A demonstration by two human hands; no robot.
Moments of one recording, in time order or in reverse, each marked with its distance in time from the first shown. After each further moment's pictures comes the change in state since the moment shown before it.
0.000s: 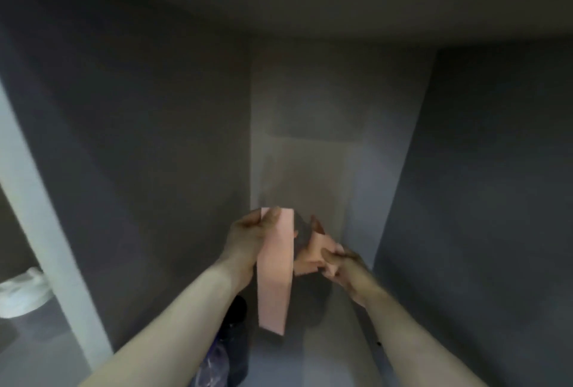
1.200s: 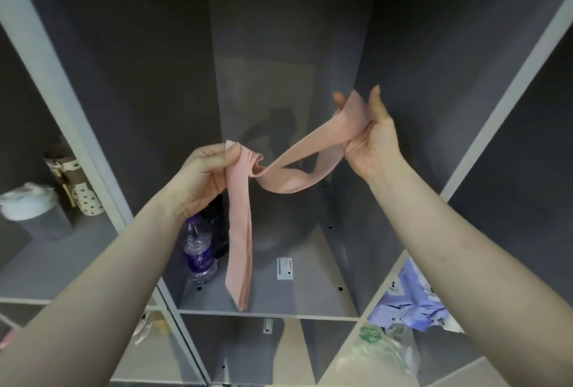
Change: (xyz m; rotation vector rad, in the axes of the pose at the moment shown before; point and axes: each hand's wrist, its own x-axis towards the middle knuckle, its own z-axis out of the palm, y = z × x) left_hand -0.107 -0.003 -0.024 -0.018 -0.487 0.187; right_hand -0.195 -0.119 -0.009 0.697 -0.045 -0.336
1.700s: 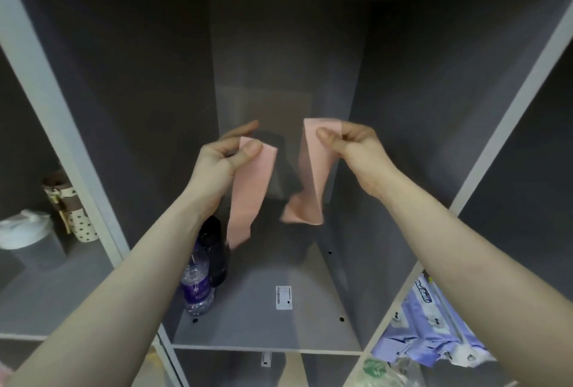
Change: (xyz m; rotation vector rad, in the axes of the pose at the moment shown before) left_hand 0.033 0.029 0.028 0.325 0.251 0.206; right_hand 0.006 -0.007 0.014 -0.944 -0.172 -0.222
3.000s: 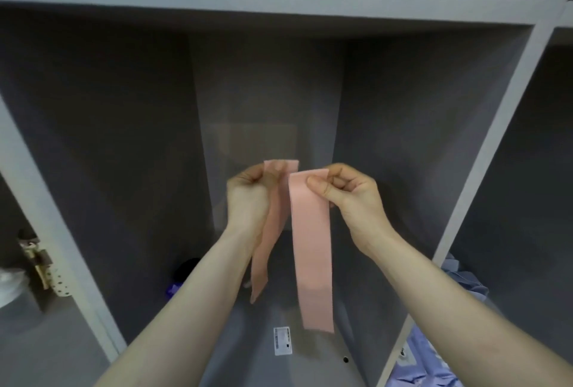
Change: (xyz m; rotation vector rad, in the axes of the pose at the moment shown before) left_hand 0.007 0.033 0.075 -0.268 0.207 -0.193; right_hand -0.033 -0.006 0.001 0.191 0.051 -0.104
